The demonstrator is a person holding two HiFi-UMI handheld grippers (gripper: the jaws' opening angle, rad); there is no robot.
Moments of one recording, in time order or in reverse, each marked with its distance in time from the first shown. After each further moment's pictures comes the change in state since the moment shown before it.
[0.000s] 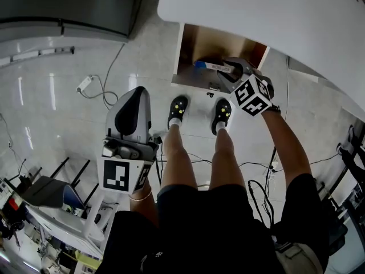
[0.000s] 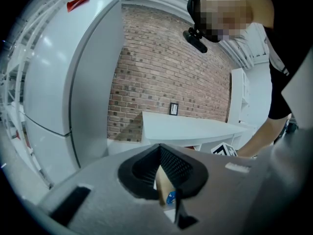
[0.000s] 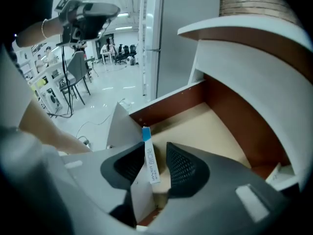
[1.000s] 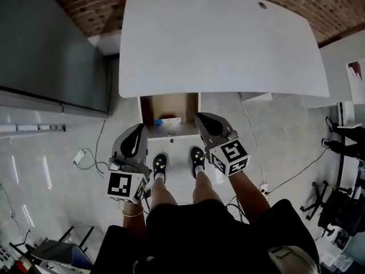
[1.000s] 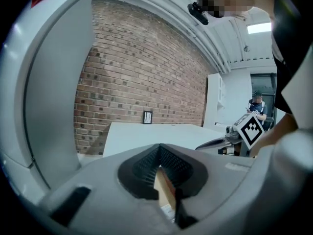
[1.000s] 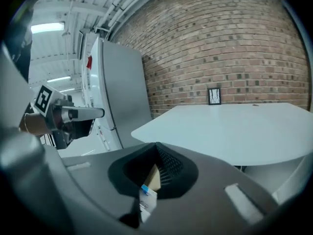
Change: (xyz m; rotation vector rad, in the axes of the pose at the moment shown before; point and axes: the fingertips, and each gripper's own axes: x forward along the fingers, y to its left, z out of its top) left arm 0.026 -0.116 0.091 0.100 -0.006 -0.267; right arm -0.264 -0.028 0.078 0.659 -0.552 -0.405
